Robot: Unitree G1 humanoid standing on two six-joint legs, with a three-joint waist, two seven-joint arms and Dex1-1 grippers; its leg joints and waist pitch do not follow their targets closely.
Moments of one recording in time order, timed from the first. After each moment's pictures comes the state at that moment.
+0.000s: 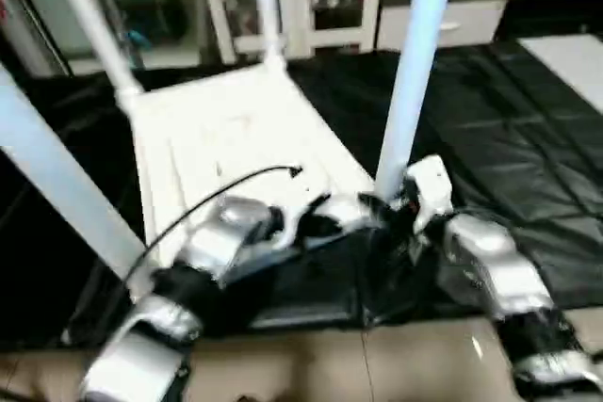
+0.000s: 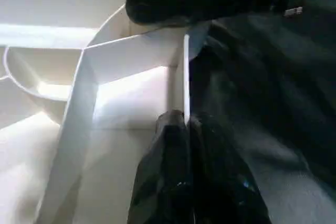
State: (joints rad) left arm -0.68 0.11 -0.30 0.67 -0.03 0.32 -0.84; right arm -0.44 -0.24 0.04 0.48 0.16 0.22 0.42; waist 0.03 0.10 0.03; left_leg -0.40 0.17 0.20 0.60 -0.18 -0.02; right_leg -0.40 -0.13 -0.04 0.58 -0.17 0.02
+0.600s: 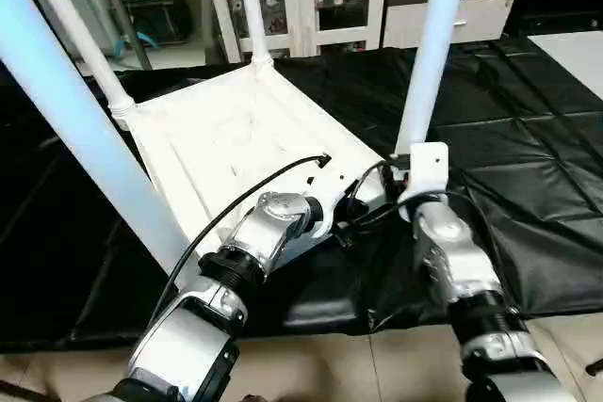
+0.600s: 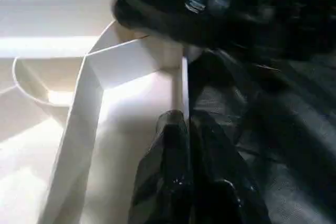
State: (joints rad) left arm -0.78 0.01 -0.29 0.85 0.01 0.21 -0.64; right arm -0.46 -0.11 0.00 0.53 0.07 0.13 0.05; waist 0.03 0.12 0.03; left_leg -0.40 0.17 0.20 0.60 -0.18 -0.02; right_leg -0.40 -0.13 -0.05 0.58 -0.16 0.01
